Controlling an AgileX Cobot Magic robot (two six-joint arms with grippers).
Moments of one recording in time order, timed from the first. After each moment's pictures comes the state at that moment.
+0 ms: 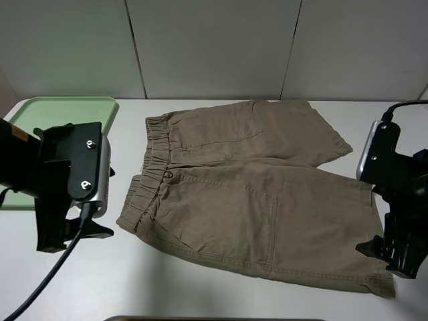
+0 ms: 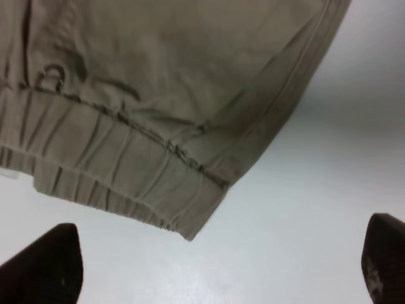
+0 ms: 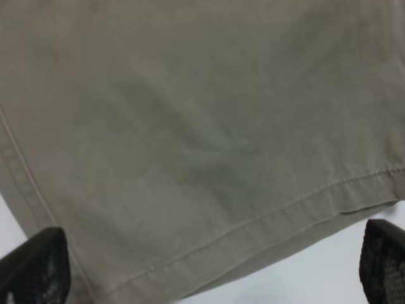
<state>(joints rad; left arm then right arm) -0.48 1.30 -0.59 -0.32 0.43 1.20 0.36 1.10 -0.39 -0.12 0.52 -0.70</state>
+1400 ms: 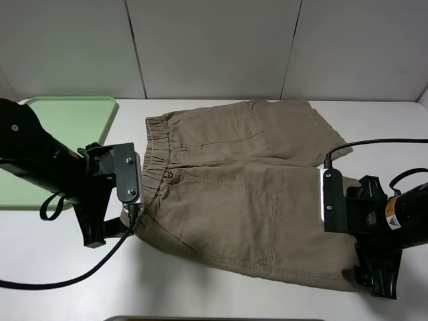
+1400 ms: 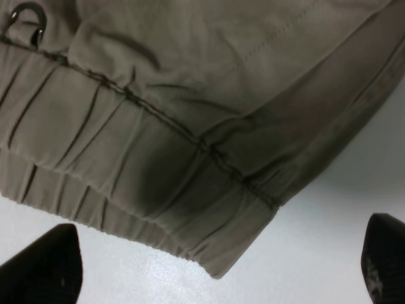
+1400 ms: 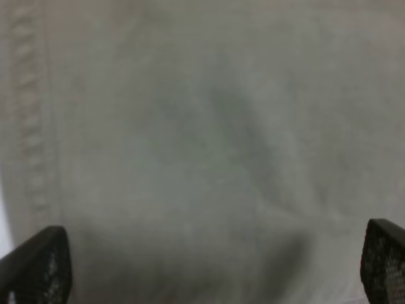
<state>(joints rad) -0.49 1.57 -0.59 -0.37 0.20 1.20 0.46 1.41 -0.33 -0.32 0.26 -0.68</state>
